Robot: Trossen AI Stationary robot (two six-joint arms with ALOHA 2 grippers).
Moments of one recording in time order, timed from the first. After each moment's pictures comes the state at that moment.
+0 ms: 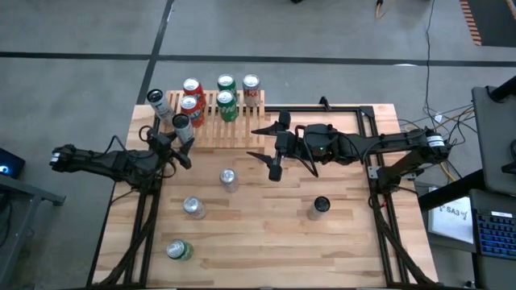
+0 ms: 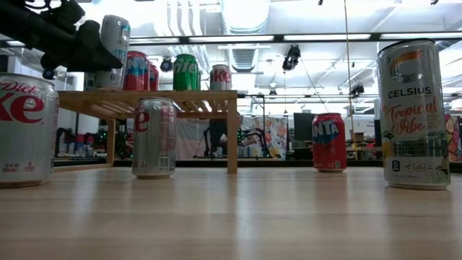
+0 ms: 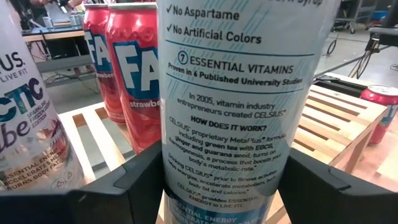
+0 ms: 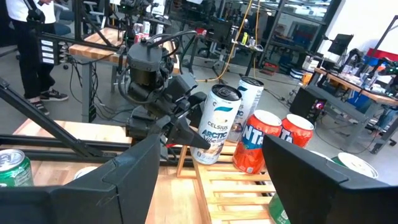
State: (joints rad) left arm -0.17 0.37 0.38 -0.31 -1.07 -0.28; right arm 0.05 1.51 1.39 0.06 0.24 -0.21
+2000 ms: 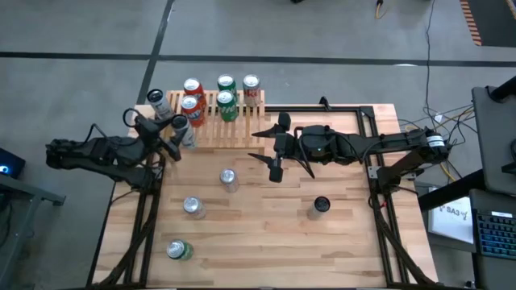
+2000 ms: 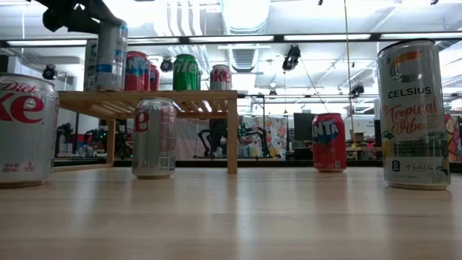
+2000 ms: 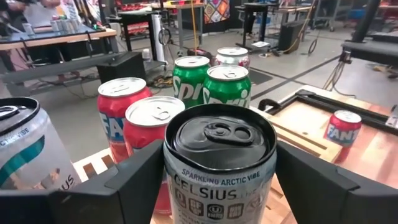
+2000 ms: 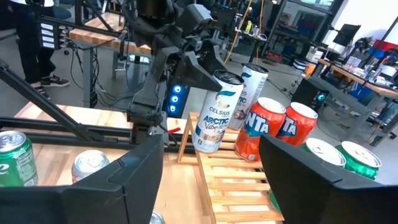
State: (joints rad) left arm -0.17 0.52 0.77 -0.63 -0.99 -0.32; right arm 0.05 1.51 1.39 0.00 0.24 -0.21
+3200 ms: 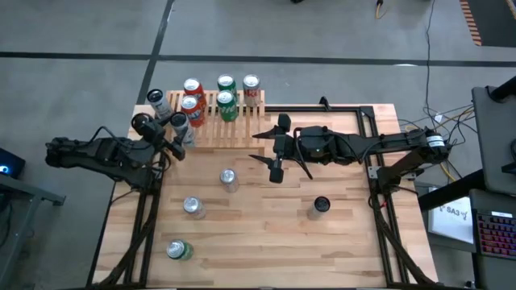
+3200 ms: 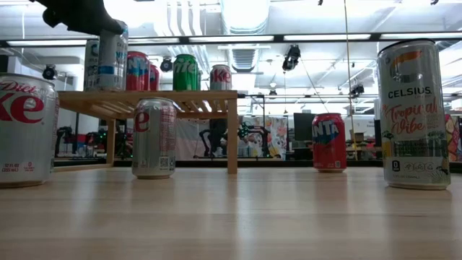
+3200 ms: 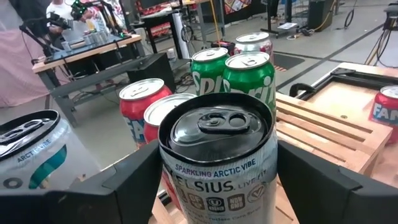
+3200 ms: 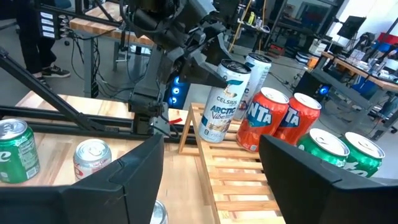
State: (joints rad) left arm -0.17 0.61 0.78 -0.72 -1.08 -0.30; right arm 0.05 1.51 1.38 -0.03 0.24 -0.21
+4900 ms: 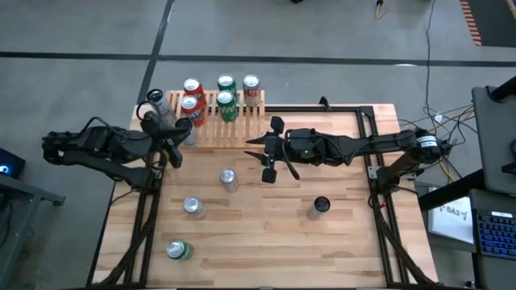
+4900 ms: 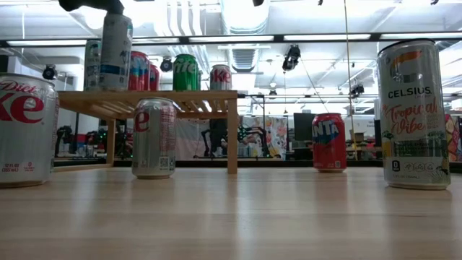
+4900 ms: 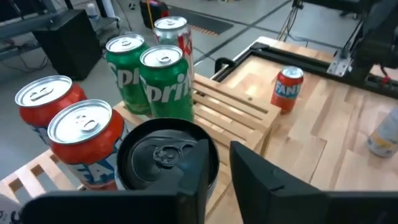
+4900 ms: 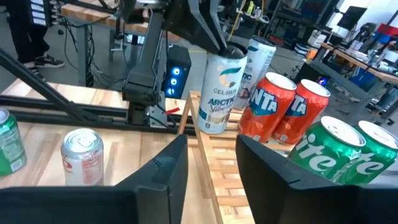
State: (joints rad) left arm -0.17 0.78 1.10 -0.92 -0.74 -0.41; right arm 0.03 1.57 1.38 0.01 0.24 -0.21
